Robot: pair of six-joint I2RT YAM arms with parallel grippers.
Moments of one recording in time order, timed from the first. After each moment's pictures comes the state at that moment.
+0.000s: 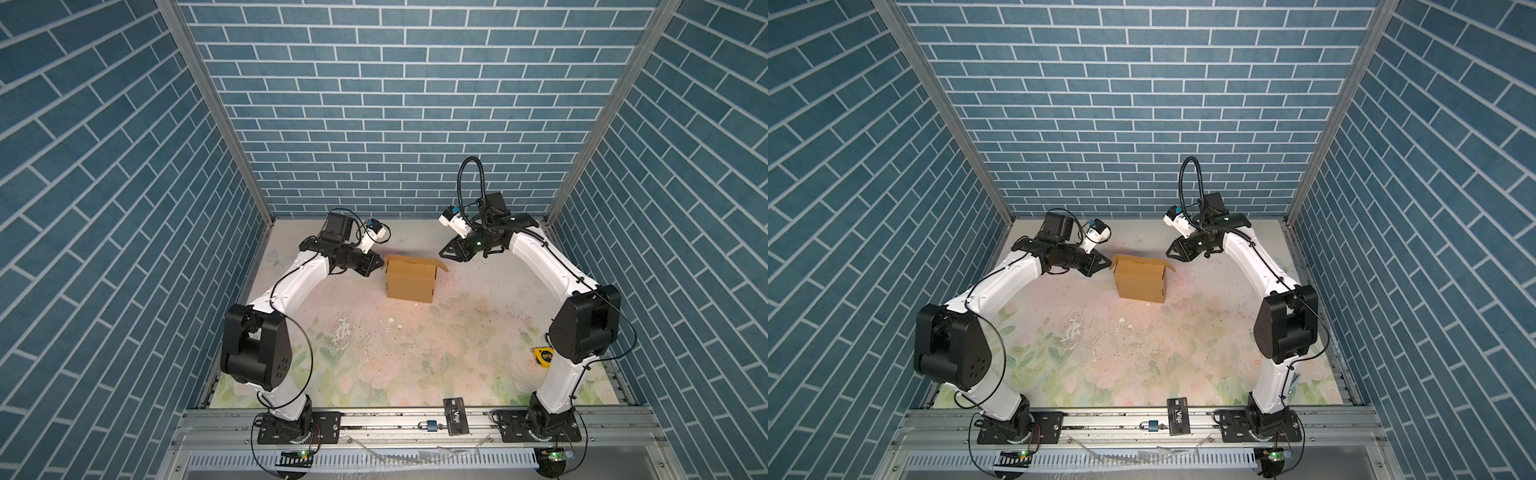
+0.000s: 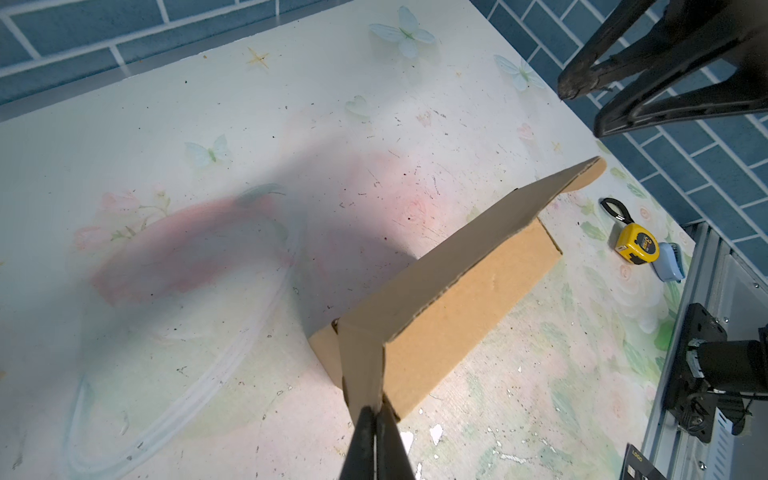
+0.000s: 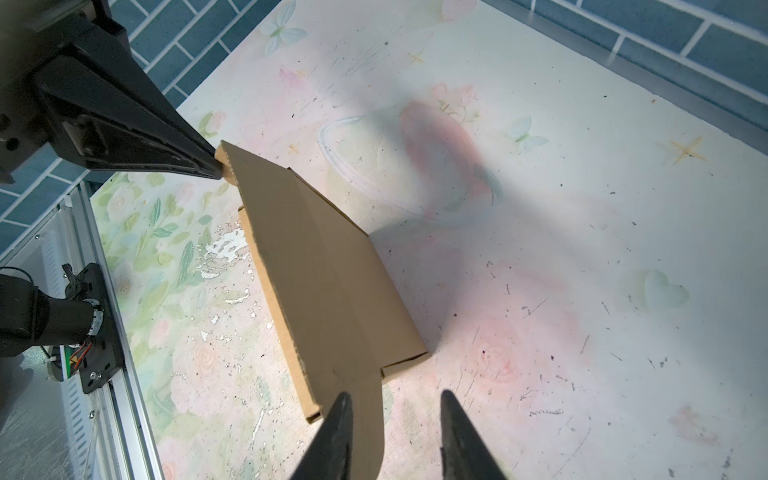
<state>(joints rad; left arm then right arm) -0.29 1.66 1.38 -0.62 0.57 0.19 0.39 1.84 1.74 -0.90 -0.59 -0.34</state>
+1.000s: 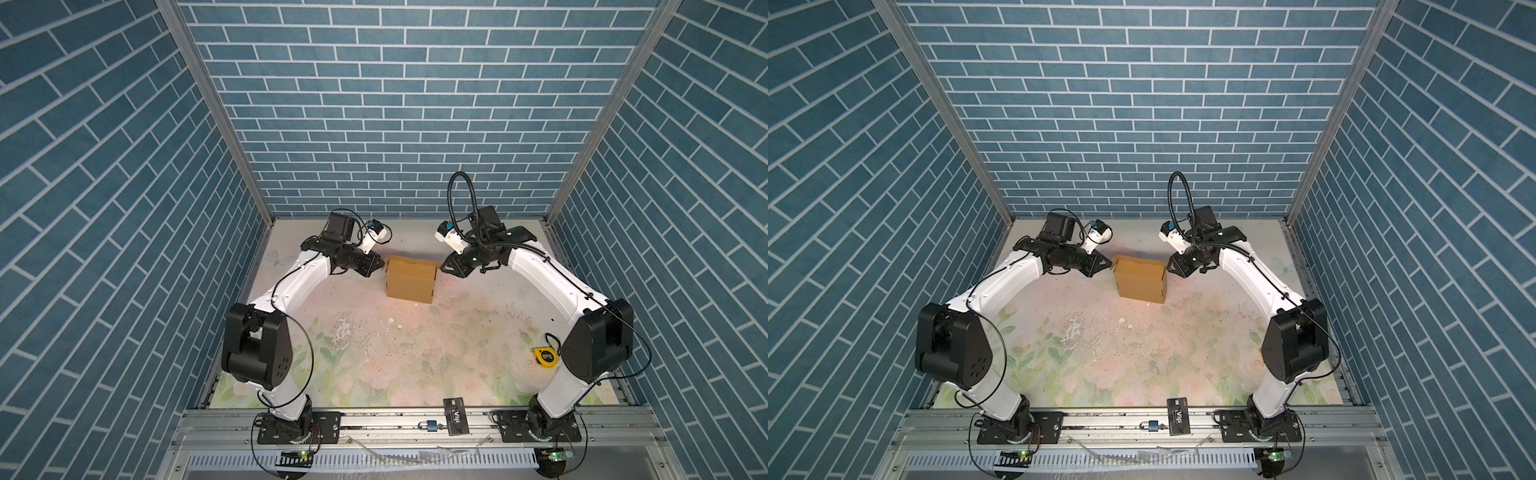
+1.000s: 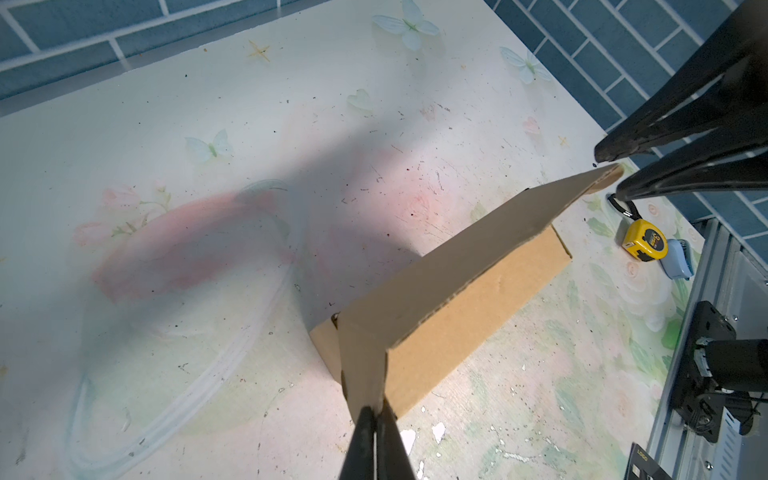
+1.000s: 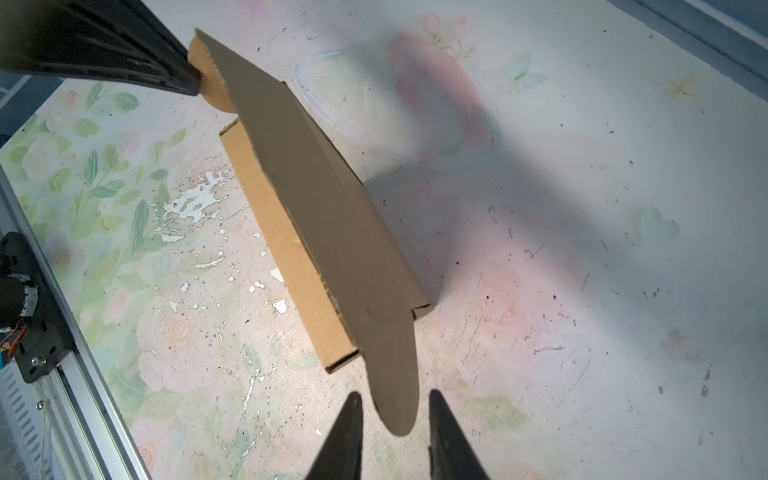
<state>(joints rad) -0.29 1.66 1.38 -0.63 0.56 0.19 0.48 1.70 1.57 -0.88 -0.38 -0.29</state>
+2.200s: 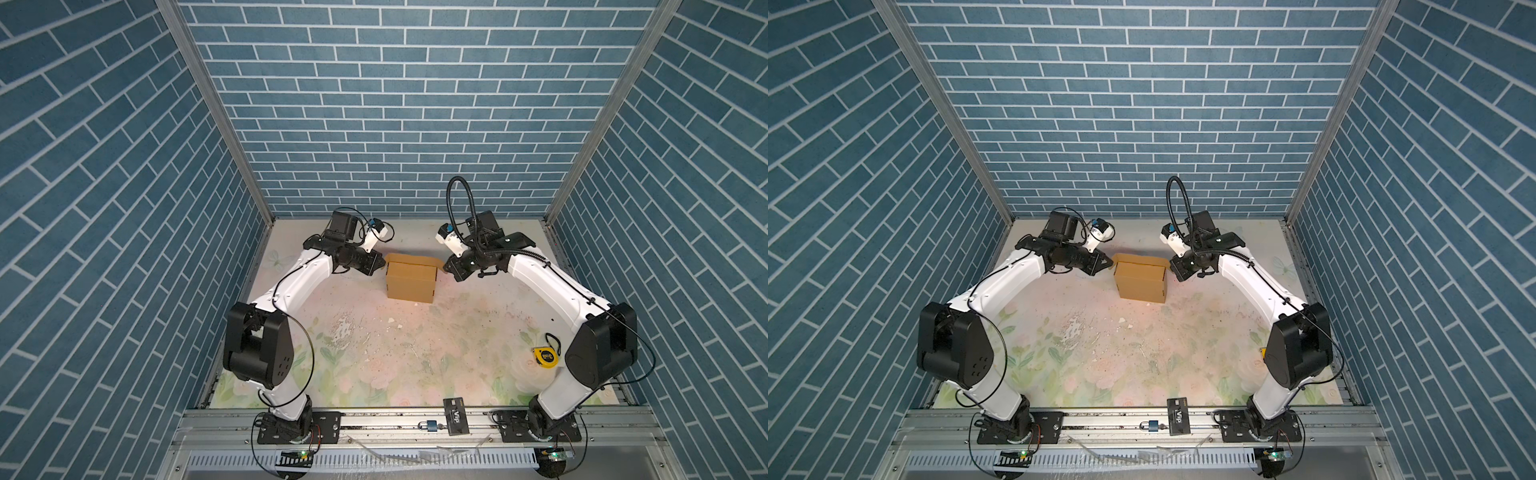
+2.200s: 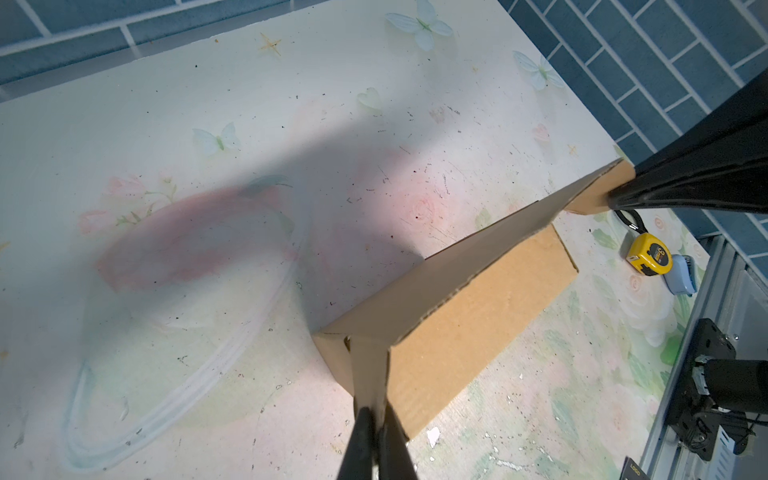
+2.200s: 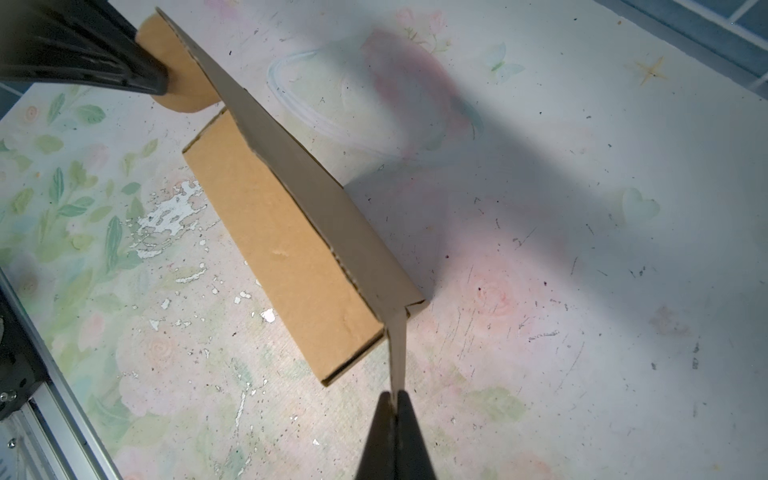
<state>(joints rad) -0.31 1.67 1.40 -0.64 0.52 0.13 0.50 1.66 1.50 -0.82 -0.32 -0.21</state>
